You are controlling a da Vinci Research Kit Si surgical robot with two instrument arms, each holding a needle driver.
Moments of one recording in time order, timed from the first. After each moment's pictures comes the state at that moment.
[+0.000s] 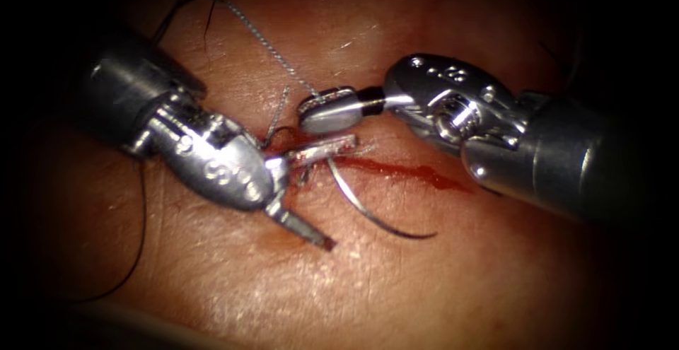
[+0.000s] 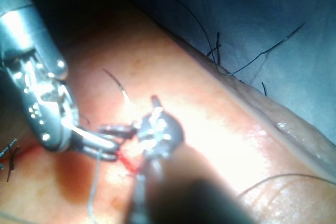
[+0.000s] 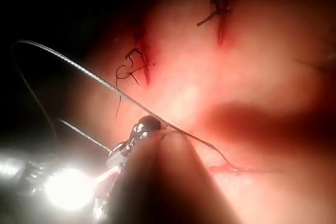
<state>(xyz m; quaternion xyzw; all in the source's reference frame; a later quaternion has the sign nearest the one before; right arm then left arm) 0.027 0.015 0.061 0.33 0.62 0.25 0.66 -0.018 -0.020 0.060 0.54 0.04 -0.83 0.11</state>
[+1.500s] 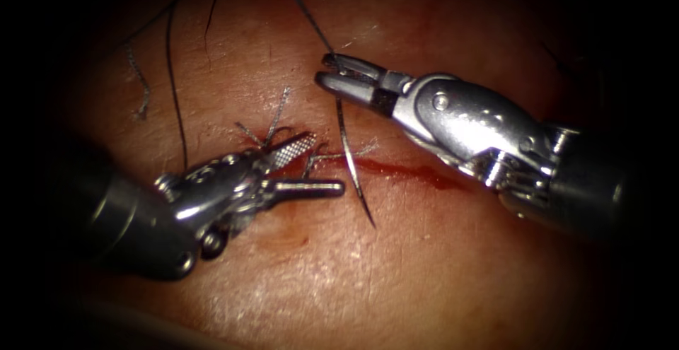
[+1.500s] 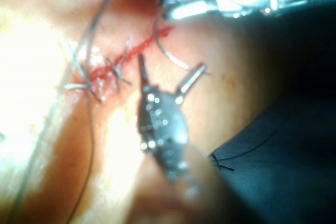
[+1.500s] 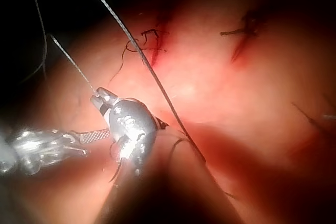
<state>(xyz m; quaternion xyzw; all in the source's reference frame) 0.027 0.013 0.058 -0.08 0.66 0.21 0.72 -0.016 -0.021 0.065 0.56 0.25 -0.62 -0.50</state>
